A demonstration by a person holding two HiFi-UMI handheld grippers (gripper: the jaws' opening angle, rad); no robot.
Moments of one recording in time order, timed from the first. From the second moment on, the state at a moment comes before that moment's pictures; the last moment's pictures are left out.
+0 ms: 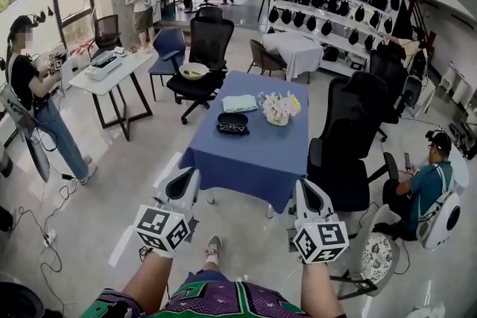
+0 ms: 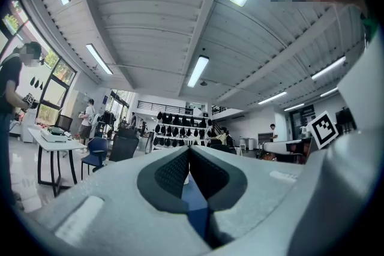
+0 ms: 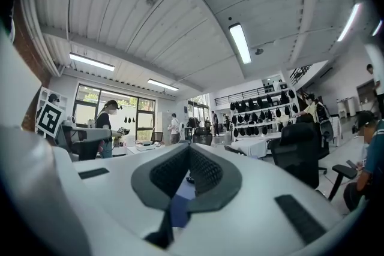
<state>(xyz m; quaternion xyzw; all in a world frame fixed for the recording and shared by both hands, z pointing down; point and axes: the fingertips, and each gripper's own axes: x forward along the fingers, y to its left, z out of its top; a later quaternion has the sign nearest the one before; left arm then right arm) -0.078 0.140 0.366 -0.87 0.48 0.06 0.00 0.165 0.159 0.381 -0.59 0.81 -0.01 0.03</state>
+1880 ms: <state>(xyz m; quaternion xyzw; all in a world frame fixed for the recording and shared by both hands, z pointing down) -0.110 -0.162 0.372 -0.88 0.47 0.04 -0.03 0.128 -0.130 0.368 -0.60 0.80 -0.02 0.00</state>
